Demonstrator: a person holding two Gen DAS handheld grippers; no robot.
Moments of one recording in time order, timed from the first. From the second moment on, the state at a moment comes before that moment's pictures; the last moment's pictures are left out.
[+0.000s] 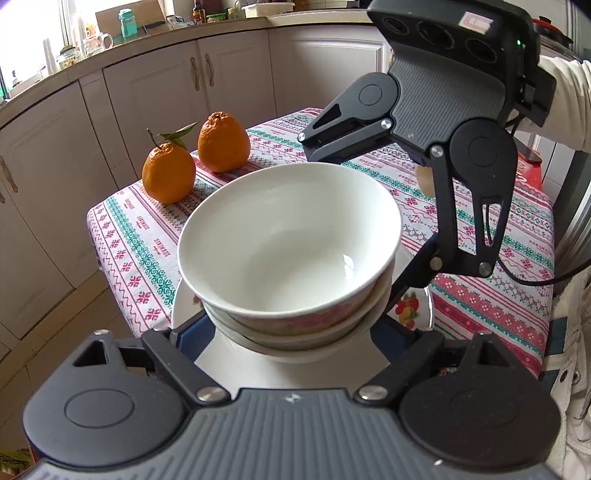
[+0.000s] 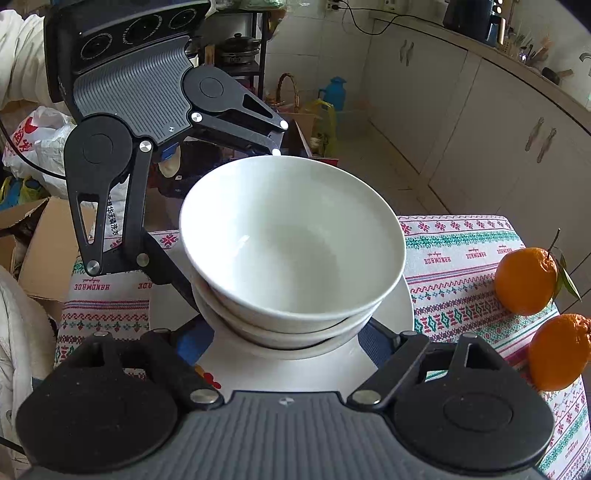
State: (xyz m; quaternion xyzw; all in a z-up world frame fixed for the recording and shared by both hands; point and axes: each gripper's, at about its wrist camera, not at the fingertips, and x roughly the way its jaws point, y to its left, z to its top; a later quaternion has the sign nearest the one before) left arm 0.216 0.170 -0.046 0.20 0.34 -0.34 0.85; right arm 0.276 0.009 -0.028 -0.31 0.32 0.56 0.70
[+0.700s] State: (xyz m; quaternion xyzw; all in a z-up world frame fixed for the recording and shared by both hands) left arm 0.094 0.121 -0.013 0.14 0.23 -0.06 0.96; right arm 0.194 -0.060 0.011 -0.19 0.33 0.27 0.89
